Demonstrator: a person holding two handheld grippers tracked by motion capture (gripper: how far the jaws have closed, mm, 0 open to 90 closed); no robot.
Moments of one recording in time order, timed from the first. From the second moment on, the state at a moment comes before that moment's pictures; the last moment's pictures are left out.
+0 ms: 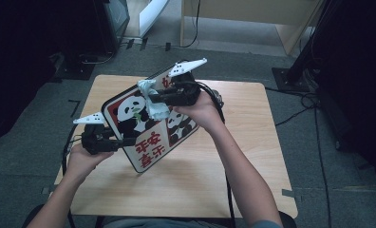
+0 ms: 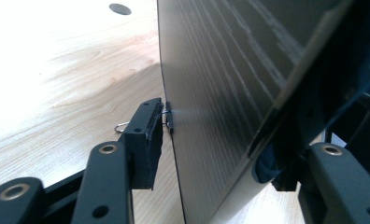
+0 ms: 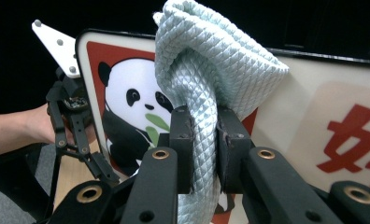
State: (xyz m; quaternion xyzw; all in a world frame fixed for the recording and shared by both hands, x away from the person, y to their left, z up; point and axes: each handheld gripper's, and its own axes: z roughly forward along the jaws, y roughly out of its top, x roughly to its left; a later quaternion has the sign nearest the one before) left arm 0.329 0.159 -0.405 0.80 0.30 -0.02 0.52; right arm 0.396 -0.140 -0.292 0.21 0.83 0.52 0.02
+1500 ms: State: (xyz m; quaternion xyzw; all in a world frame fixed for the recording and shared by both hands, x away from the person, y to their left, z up) left arm 0.325 0.162 -0.400 0.80 0.30 -0.01 0.53; right arm 0.394 -0.139 -0.331 0.22 0.84 0.50 0.00
